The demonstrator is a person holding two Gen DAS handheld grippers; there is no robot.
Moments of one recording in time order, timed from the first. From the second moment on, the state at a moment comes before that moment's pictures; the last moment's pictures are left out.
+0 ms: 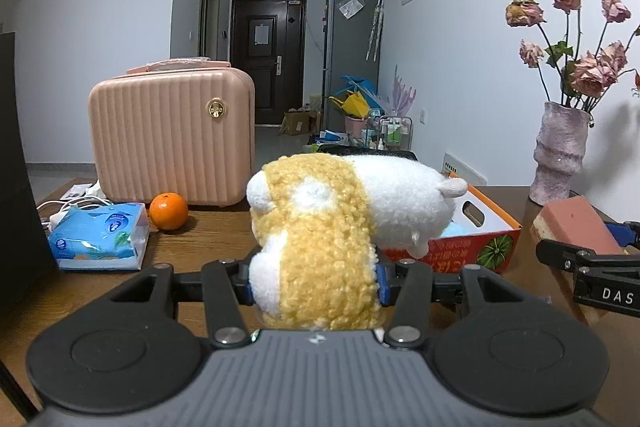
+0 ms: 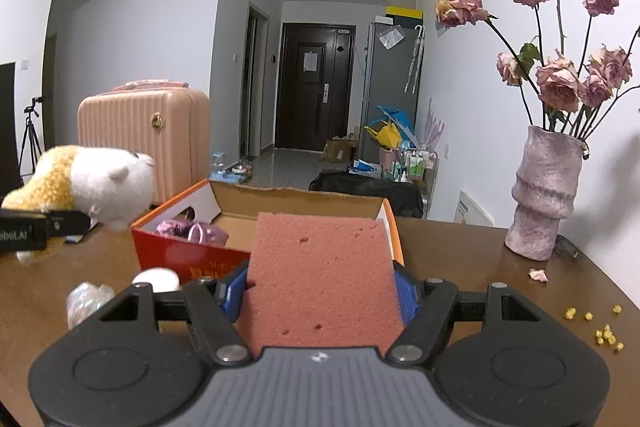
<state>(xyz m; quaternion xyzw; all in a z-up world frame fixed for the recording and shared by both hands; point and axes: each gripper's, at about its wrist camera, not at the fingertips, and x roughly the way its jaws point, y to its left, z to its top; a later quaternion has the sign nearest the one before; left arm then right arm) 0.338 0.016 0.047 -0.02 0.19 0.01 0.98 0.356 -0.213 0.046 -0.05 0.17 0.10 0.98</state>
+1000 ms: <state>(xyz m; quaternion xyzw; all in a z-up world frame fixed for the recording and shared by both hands) 0.437 0.014 0.044 -0.02 0.20 0.02 0.98 0.469 -0.207 0.067 -0.04 0.16 0.09 0.98</state>
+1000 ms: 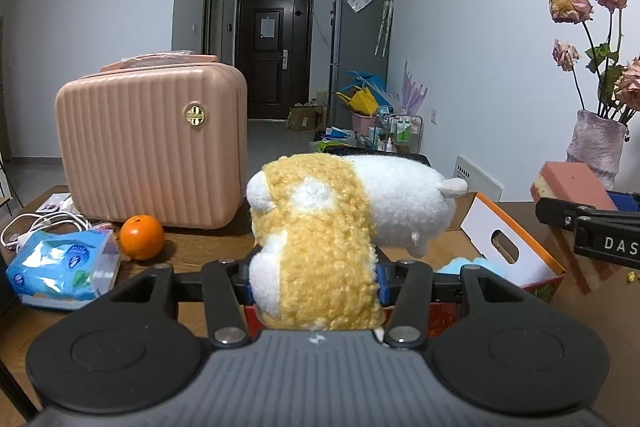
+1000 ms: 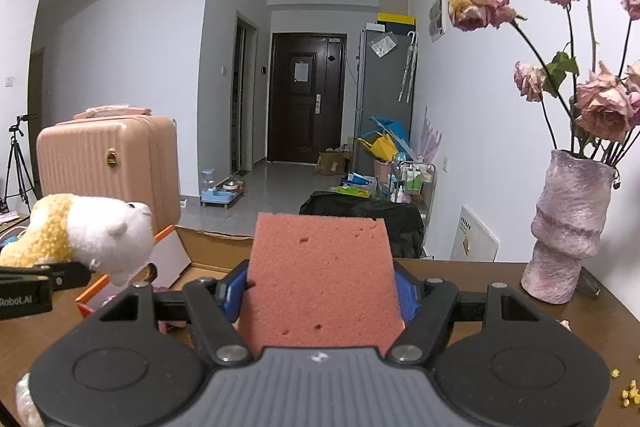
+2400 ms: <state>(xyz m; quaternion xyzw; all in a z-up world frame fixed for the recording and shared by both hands) 0.551 -0.005 0.003 0.00 0.24 0.04 0.97 0.566 -0.200 0.010 -0.03 0.21 0.06 0.98</state>
